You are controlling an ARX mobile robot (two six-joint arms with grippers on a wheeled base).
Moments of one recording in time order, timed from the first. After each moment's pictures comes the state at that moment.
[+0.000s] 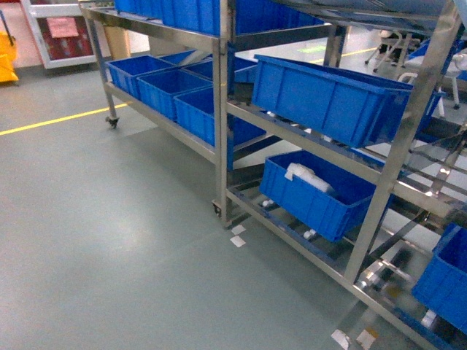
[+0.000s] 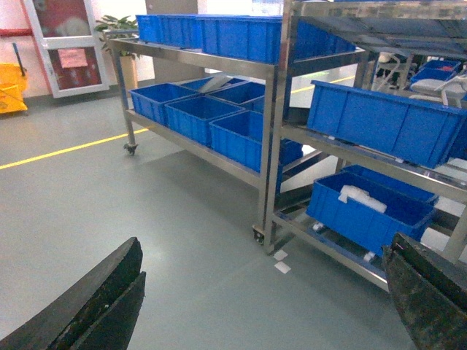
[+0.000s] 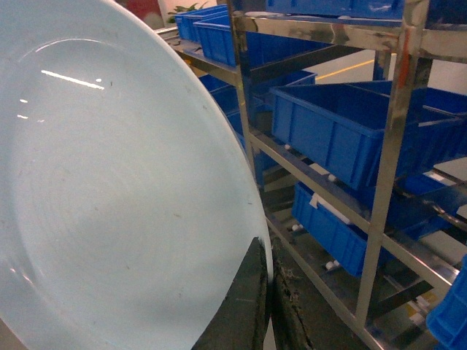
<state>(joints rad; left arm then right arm) 0.00 0.01 0.01 0.00 0.00 0.00 -0.18 0.72 0.58 0.07 -0.48 0.13</state>
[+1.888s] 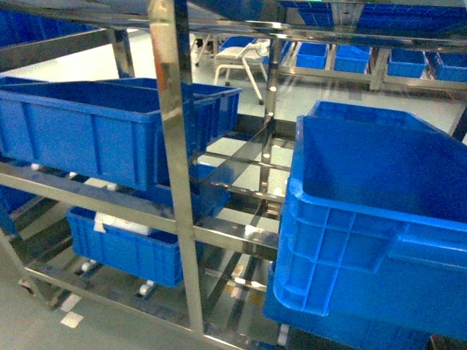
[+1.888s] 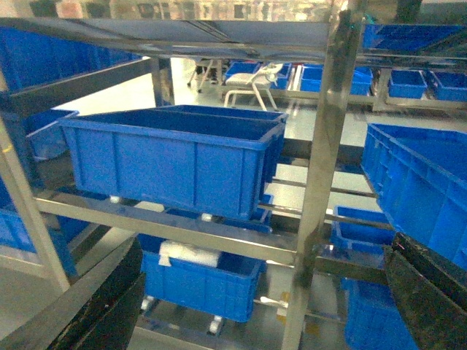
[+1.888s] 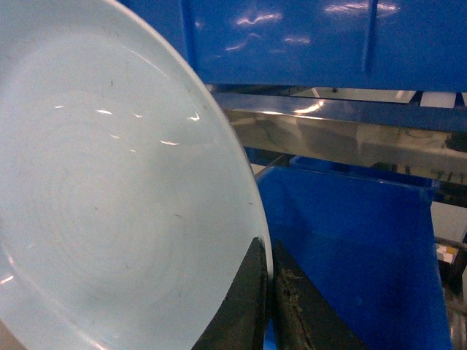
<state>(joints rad) 0.00 0.01 0.01 0.00 0.00 0.00 -0.18 0.72 0.58 0.07 -0.48 0.13</state>
